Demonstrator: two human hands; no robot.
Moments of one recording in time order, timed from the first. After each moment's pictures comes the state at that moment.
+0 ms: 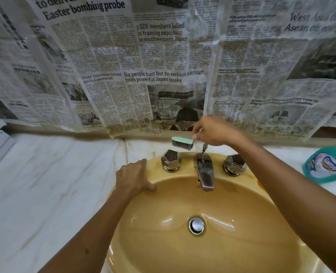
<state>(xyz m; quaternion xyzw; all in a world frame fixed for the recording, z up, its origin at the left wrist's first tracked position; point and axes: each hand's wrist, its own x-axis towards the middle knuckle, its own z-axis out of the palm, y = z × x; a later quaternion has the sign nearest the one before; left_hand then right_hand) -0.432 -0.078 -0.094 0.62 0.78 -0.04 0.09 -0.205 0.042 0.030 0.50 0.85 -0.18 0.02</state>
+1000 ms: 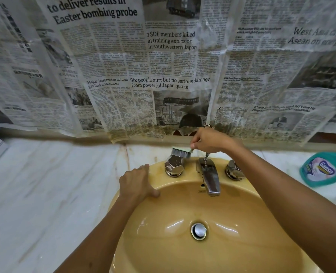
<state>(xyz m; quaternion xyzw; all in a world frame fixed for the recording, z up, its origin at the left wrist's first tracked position) -0.433 -0.078 -0.089 0.62 0.78 -0.05 0.09 -0.222 0.055 0.007 0.50 0.83 -0.25 0.04</state>
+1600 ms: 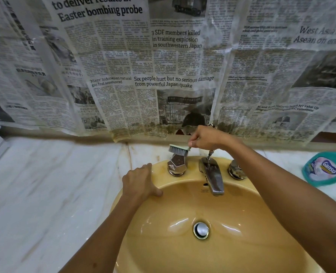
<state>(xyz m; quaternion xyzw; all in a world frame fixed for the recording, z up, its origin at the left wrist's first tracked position) -0.433 -0.080 -0.088 0.62 0.78 -0.04 0.10 -0.232 0.062 0.004 0.49 0.83 -0.27 0.04</state>
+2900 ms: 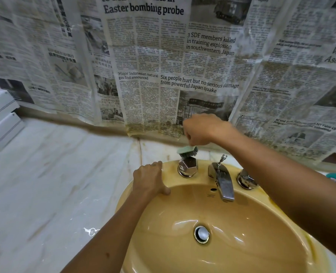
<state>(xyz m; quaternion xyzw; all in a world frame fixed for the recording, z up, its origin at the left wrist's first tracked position) -0.437 -0.081 -0.091 0.63 0.77 -0.01 0.11 -0.316 0.027 0.072 0.39 0.90 0.01 0.18</state>
